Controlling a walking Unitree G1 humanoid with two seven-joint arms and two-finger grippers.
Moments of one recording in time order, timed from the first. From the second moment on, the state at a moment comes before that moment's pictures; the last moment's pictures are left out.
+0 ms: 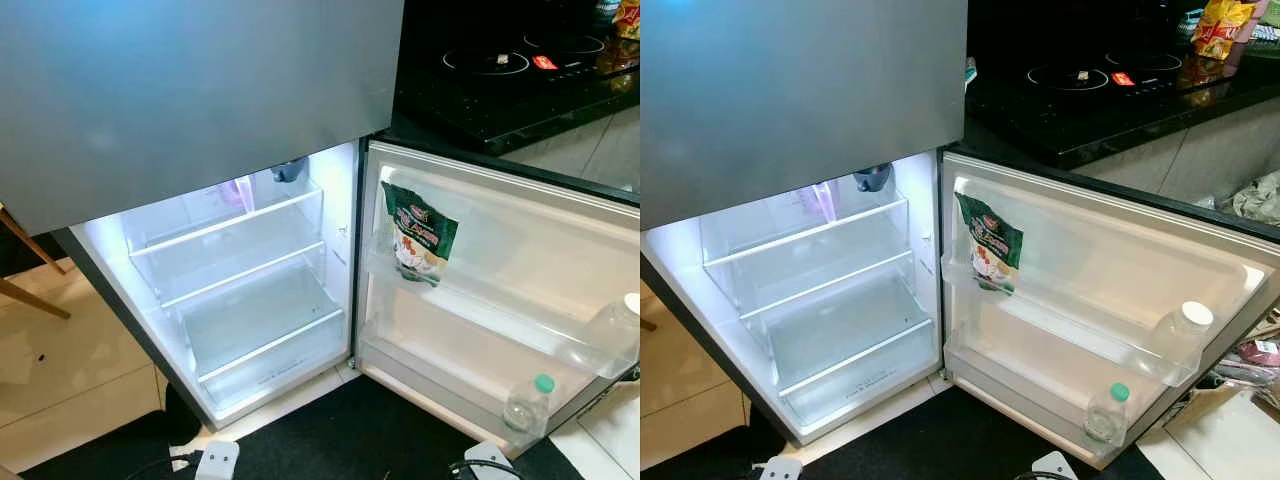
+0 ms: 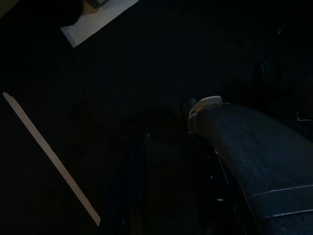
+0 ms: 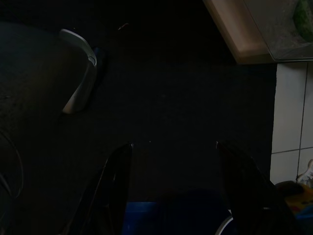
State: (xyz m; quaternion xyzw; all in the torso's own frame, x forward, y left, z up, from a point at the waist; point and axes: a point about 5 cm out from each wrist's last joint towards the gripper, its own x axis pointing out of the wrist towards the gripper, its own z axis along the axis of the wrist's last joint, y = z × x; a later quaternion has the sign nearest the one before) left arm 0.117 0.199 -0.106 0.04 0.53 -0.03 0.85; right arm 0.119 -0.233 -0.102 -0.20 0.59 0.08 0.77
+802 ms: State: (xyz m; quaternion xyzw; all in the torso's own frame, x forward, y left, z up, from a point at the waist) left arm 0.116 0.198 -0.107 0.04 0.53 -0.04 0.85; right arm 0.116 -0.234 -0.102 -0.20 0.60 0.08 0.77
